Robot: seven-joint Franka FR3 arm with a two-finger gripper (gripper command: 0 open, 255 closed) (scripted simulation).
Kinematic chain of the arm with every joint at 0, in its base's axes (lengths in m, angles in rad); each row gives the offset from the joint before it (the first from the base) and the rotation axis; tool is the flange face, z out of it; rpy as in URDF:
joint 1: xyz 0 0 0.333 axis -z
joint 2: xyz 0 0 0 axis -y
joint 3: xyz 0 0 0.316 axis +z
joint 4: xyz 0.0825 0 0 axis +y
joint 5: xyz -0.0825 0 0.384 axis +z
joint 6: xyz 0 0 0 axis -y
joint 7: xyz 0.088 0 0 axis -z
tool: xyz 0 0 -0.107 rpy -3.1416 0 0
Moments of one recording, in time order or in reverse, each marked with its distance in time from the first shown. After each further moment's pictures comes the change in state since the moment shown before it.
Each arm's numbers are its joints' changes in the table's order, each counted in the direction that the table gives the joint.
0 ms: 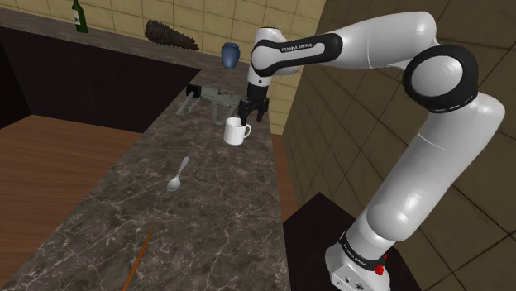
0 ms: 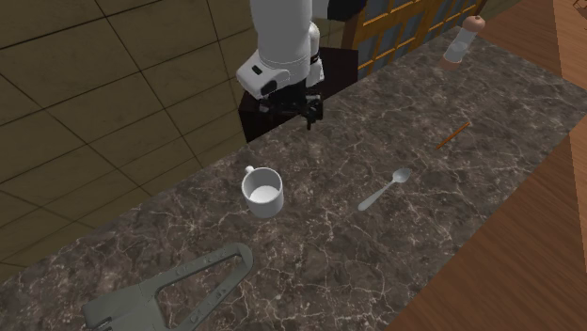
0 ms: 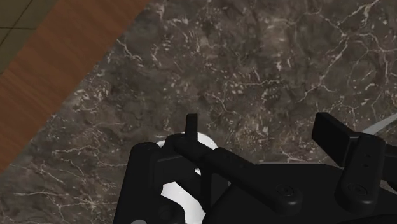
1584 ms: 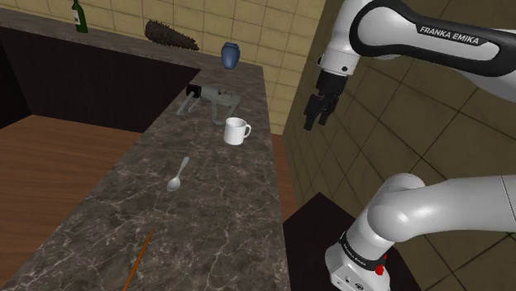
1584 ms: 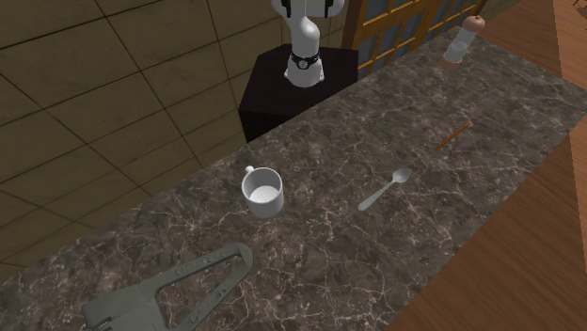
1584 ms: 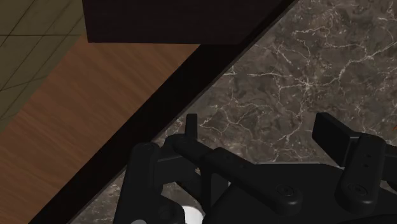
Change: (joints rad) arm -0.018 0.829 -0.023 0.427 0.062 -0.403 -0.004
